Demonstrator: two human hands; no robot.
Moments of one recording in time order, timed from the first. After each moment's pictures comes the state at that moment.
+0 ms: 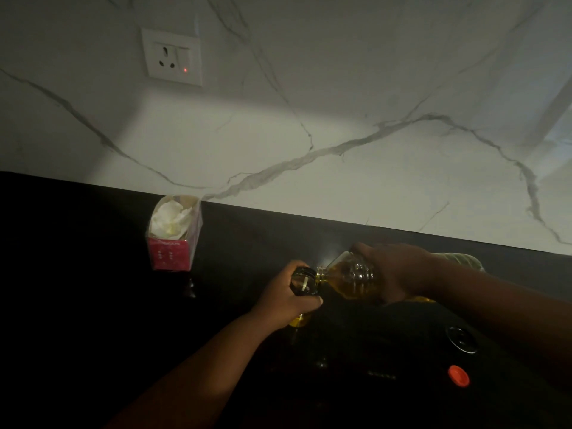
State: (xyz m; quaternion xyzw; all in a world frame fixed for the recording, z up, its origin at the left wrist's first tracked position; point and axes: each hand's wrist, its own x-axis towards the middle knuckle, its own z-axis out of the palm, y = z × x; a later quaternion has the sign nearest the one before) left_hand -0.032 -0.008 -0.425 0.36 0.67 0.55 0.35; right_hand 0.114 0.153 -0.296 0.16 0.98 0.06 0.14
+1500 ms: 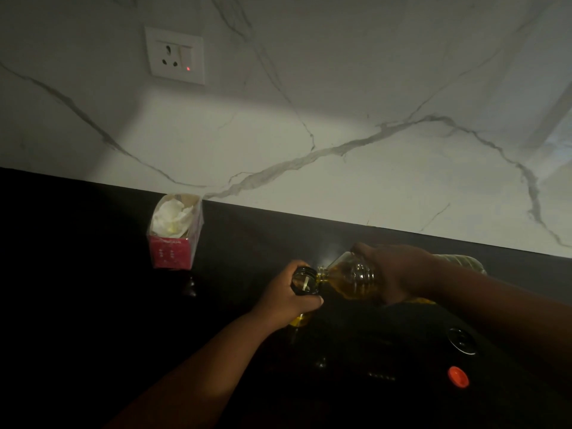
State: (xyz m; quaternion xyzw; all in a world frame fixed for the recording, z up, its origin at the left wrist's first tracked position) left_hand -0.029 -0.009 -0.424 0.36 0.67 0.55 0.34; right_hand 0.115 0.151 -0.296 0.17 0.97 0.07 0.14
